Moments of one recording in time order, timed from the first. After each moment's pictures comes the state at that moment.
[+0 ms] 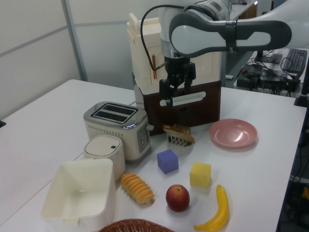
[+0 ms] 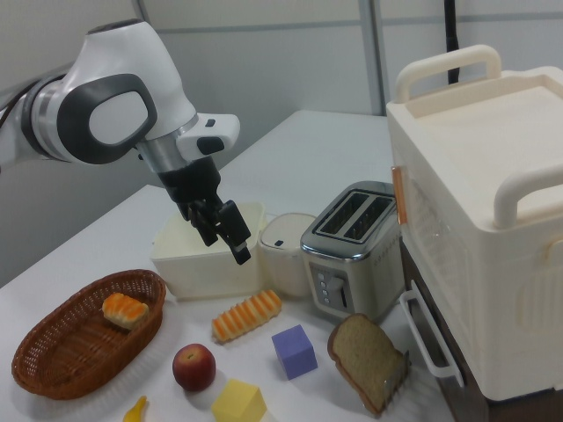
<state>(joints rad) 0.03 0.03 -0.04 -1.60 -0.12 1.70 0.18</state>
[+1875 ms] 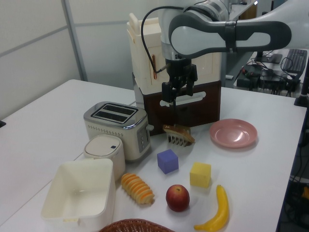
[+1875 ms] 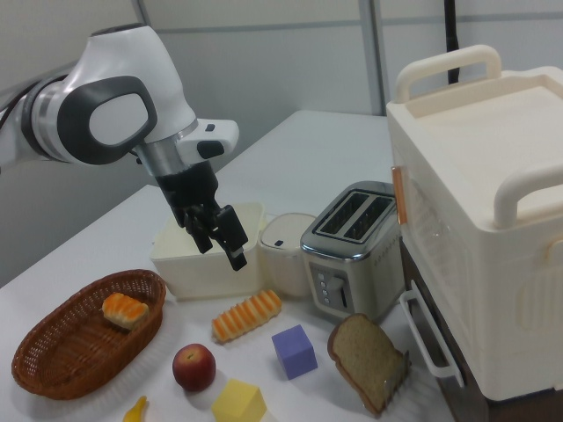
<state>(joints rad) 0.03 0.03 -0.04 -1.60 -0.12 1.66 0.14</state>
